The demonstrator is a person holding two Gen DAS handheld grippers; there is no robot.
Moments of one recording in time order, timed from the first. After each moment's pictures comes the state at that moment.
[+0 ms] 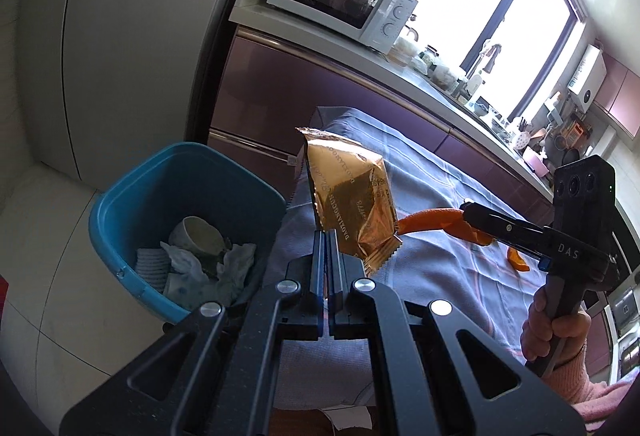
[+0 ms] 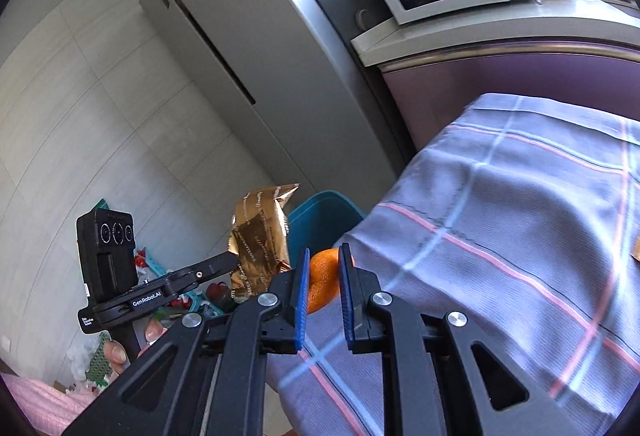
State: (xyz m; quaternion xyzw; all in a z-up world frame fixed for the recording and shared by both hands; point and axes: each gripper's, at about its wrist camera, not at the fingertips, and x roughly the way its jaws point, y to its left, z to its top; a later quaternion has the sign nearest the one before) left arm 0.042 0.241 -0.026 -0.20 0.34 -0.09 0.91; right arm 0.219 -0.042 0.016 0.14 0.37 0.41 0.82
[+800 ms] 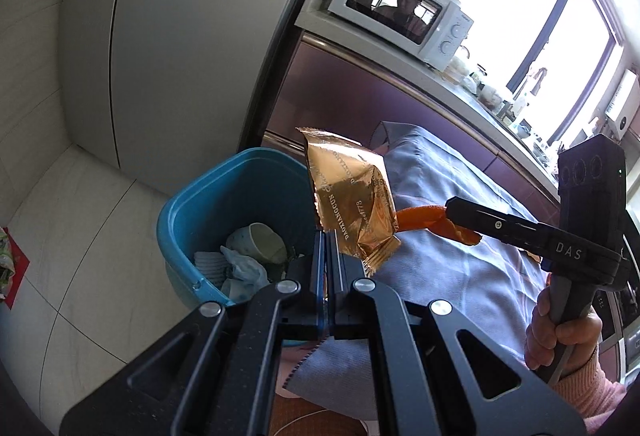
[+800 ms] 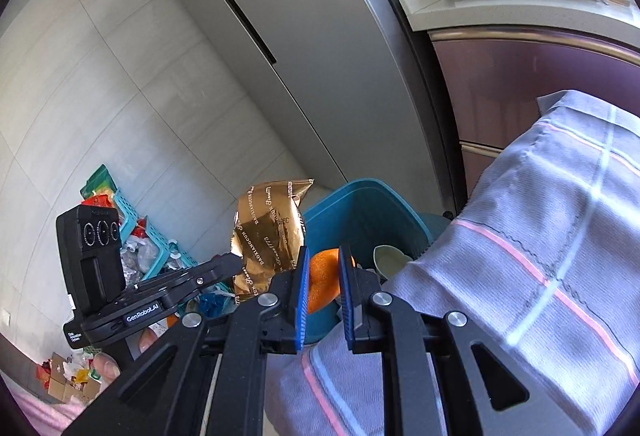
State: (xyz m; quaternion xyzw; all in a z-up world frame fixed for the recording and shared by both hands) left arm 0.042 0.302 -0.042 -0.22 0.35 -0.01 0.91; right arm 0.252 0.062 0.006 0.09 0.40 0.44 0.80
